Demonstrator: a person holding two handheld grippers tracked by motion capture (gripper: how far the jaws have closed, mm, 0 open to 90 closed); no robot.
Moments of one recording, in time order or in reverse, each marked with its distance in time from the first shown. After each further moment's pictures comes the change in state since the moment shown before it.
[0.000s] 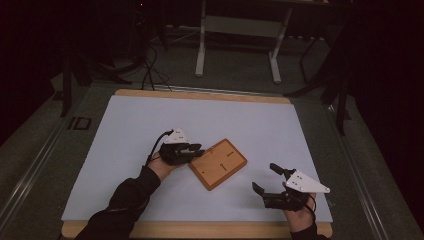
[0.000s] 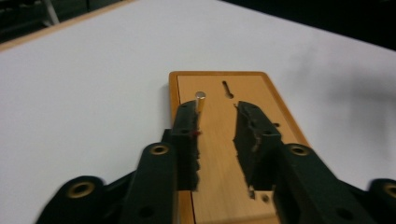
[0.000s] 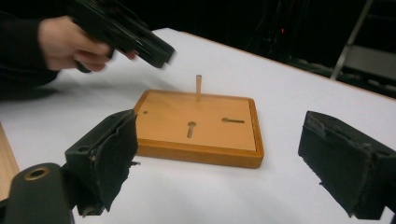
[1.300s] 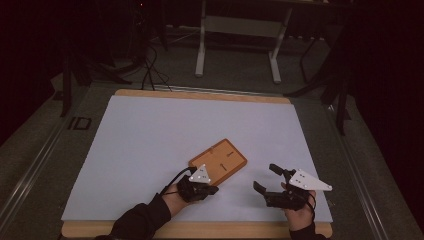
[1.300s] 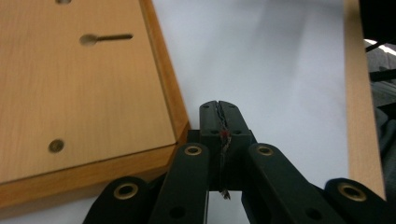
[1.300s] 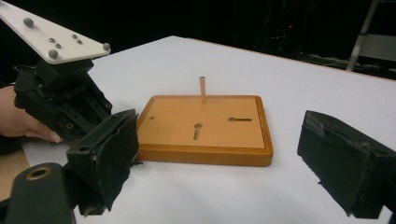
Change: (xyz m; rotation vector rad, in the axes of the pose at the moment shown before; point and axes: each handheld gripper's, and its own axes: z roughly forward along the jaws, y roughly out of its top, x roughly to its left) left arm -0.089 -0.039 0.042 0.223 -0.149 0.060; right arm -0.009 -0.008 0.001 -0.025 0.040 0.084
